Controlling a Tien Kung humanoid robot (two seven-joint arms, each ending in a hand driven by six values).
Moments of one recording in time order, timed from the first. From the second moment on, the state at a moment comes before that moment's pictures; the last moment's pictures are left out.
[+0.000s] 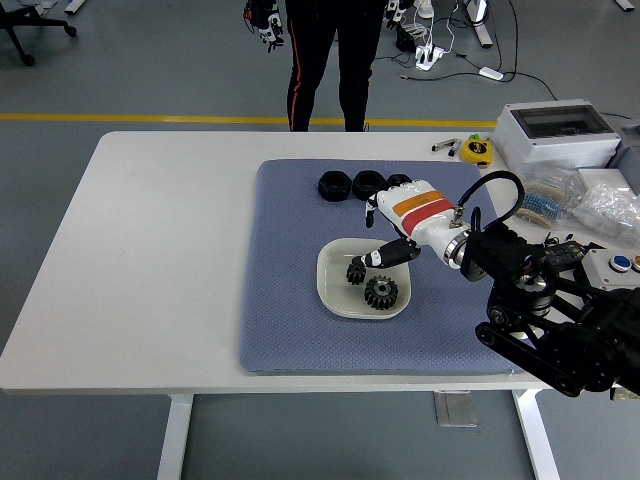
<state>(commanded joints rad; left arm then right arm) -0.05 0.10 -0.31 -0.23 0.92 0.24 0.17 0.87 -0.25 0.42 1.09 -1.95 -0.25 -0.18</state>
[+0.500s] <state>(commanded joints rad) -0.05 0.10 -0.31 -0.23 0.92 0.24 0.17 0.76 -0.38 0.64 1.35 -1.49 -0.56 -0.05</state>
